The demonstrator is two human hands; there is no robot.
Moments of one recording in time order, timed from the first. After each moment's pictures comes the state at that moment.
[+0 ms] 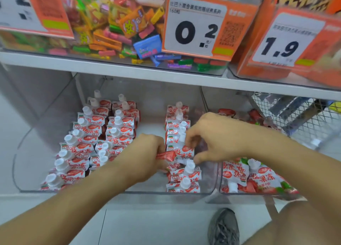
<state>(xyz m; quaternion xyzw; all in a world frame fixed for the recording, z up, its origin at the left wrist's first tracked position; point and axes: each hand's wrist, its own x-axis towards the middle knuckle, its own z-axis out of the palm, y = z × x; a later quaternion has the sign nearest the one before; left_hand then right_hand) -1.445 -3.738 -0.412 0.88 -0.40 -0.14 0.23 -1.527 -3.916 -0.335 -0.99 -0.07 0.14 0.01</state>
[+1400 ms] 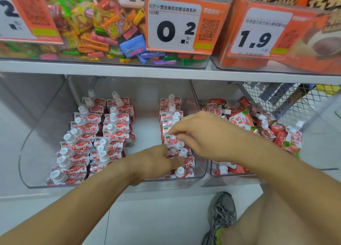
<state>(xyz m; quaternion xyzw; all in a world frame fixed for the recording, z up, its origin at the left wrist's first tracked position) -1.480 -3.749 -0.403 0.75 -0.31 -0.47 0.36 -1.554 -3.896 -0.342 -1.00 -0.06 0.05 0.04</state>
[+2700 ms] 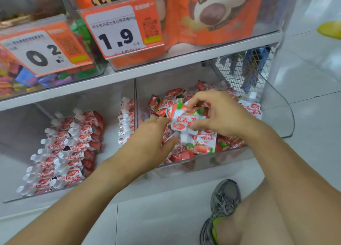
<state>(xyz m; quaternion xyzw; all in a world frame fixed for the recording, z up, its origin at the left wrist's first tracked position) -1.570 -3.863 -0.361 0.86 -0.48 -0.05 0.13 -1.663 -4.059 -0.378 -0.91 0.12 -0.13 0.36</state>
